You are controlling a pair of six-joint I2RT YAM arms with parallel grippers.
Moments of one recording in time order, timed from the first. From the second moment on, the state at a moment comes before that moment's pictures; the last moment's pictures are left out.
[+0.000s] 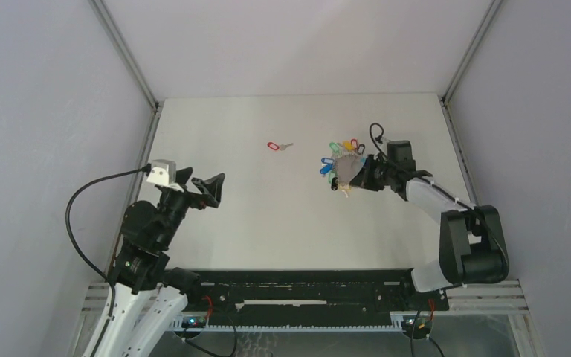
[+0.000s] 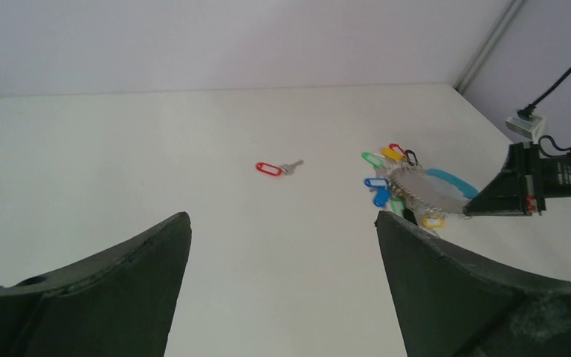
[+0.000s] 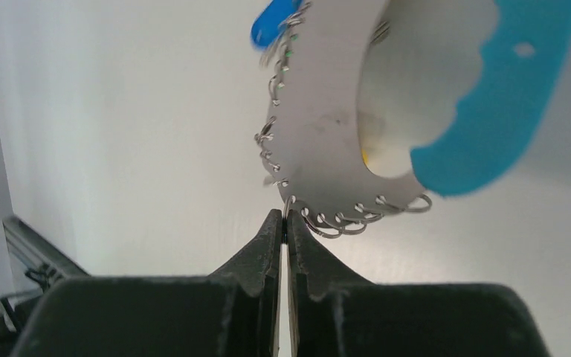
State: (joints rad) left arm -0.34 0.38 0.65 -0.21 -0.04 -0.19; right arm 0.10 1.50 0.82 -0.16 -0.46 0.42
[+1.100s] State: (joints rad) left arm -0.45 0.52 0.38 -0.20 0.15 -0.69; right arm 0.88 1.47 0.76 -0.11 -0.02 0.60
